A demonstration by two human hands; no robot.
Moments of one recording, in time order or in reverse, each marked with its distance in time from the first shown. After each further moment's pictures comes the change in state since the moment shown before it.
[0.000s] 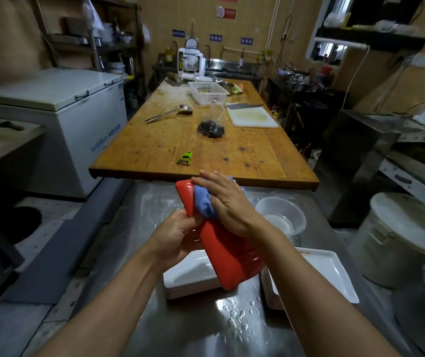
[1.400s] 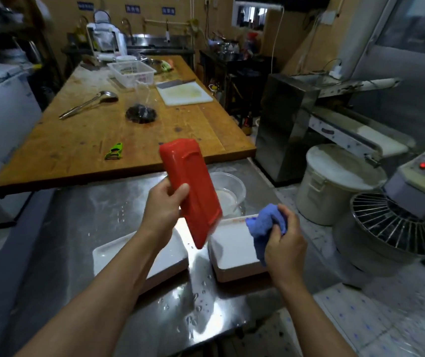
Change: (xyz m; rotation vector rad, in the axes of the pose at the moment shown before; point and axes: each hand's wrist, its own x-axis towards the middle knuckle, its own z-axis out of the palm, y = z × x) left_hand 0.067 -0.040 0.098 0.393 0.149 0.195; right_hand -0.189 0.094 -0.016 0.126 0.956 0.788
